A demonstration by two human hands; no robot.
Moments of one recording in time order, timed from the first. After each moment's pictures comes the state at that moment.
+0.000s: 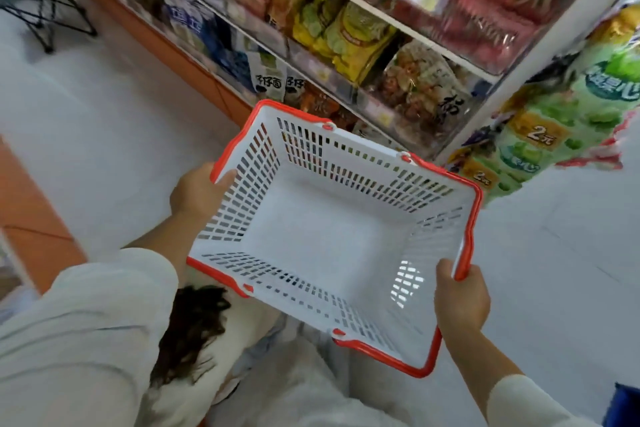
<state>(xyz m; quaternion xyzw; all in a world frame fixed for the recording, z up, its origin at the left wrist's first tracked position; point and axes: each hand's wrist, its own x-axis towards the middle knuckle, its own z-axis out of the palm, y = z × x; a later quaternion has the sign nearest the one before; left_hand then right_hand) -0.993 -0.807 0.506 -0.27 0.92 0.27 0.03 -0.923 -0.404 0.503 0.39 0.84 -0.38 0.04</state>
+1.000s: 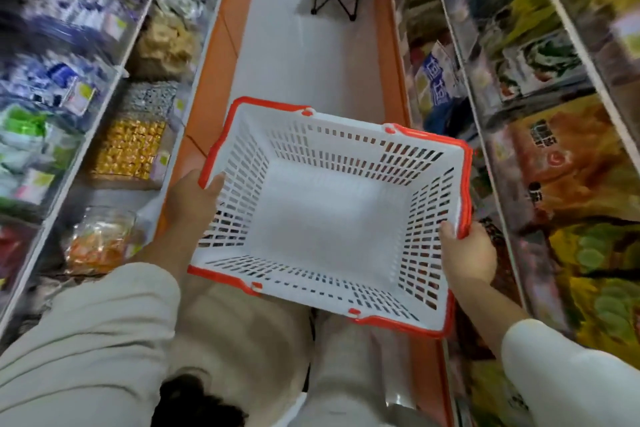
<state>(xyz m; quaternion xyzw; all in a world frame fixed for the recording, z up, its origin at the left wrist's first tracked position) -0.978 -1.088 0.487 -0.64 0.70 0.27 -0.16 -1.297 -0.807 0.506 -0.10 0.93 -0.31 0.16</state>
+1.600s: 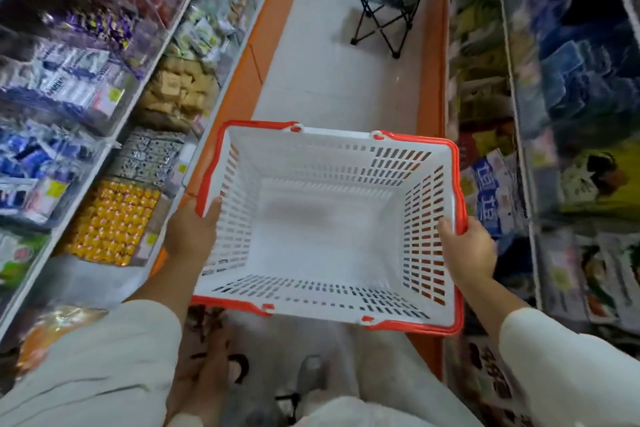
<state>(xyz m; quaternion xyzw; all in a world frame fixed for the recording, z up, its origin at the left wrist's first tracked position) -1.118 -1.356 0.478 -0.75 0.60 0.24 -0.14 -1.490 -1.183 0.508 -0.20 0.92 -0.26 0.22</state>
